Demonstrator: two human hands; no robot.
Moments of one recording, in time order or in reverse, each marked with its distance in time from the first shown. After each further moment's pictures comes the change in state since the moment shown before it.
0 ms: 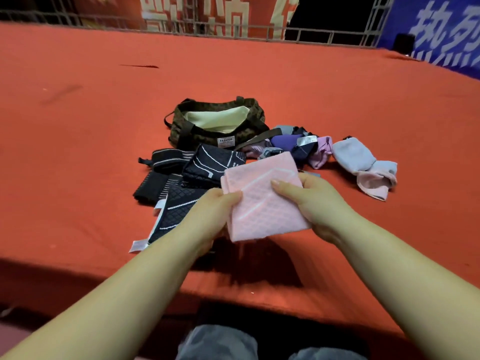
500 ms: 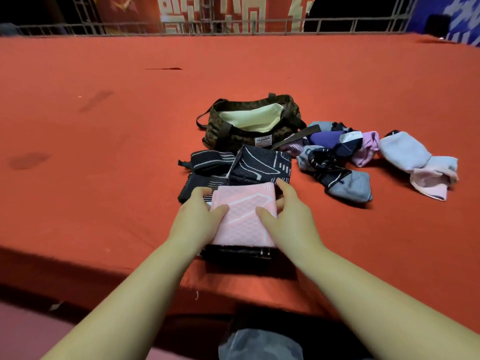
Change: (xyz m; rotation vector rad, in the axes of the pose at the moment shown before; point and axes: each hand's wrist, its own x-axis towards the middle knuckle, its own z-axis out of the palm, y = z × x) left_hand 0.025 -0.026 -0.115 0.768 0.385 0.148; right_hand 0.017 0.043 0.119 -0.488 0.146 -0.208
